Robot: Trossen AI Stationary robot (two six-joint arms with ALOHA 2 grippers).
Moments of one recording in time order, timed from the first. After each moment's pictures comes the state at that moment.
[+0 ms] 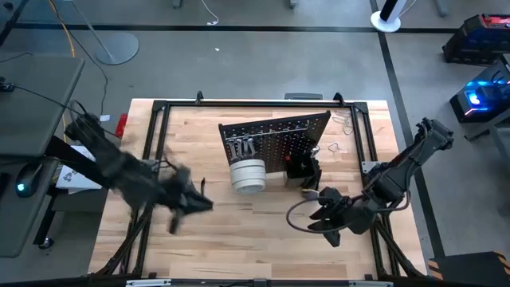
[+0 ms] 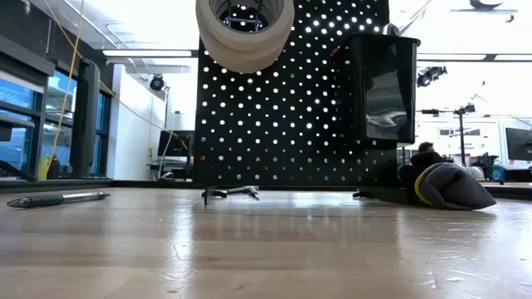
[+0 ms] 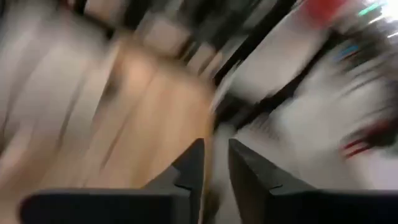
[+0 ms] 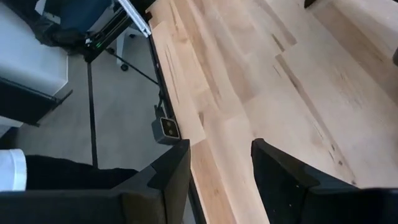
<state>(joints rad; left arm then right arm) -0.71 1.20 1.32 -0.59 -0.51 -0.83 0.73 1.28 1.16 -0.66 0.35 1.13</state>
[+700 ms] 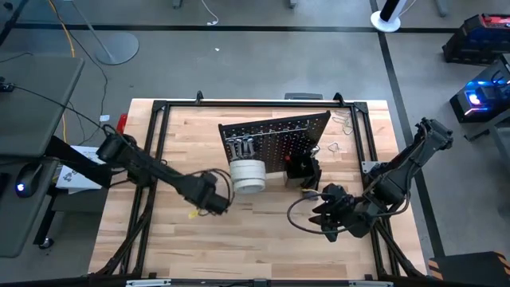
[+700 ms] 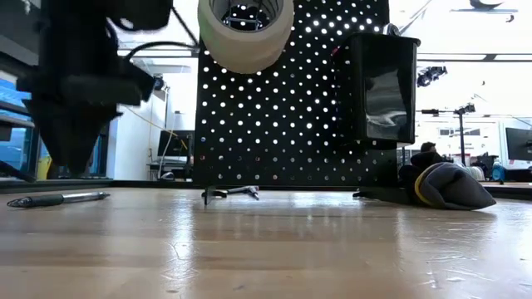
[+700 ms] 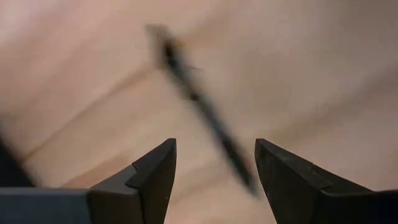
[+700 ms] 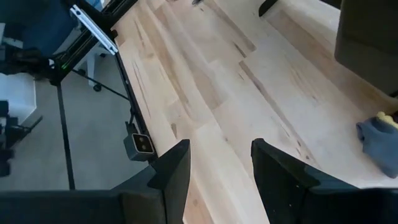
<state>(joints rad) -0.39 1.70 1.07 -1.12 -0.16 -1.36 0.76 1.29 1.16 -0.77 0.46 1.26</state>
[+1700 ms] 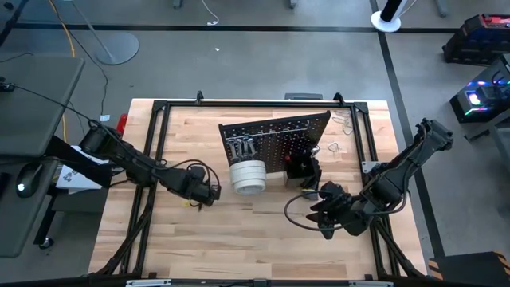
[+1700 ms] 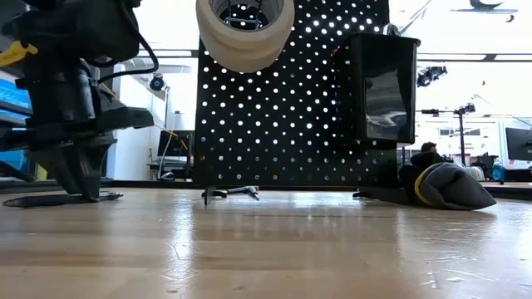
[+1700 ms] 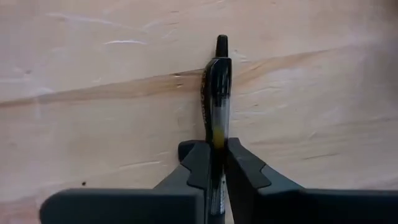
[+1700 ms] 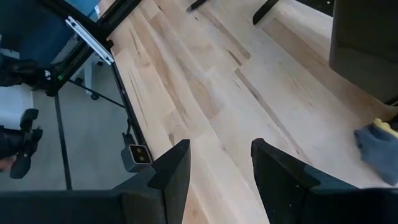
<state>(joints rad) -0.35 1.52 0.66 -0.62 -0.24 -1.75 0.73 1.30 1.16 -0.76 0.47 1.26</state>
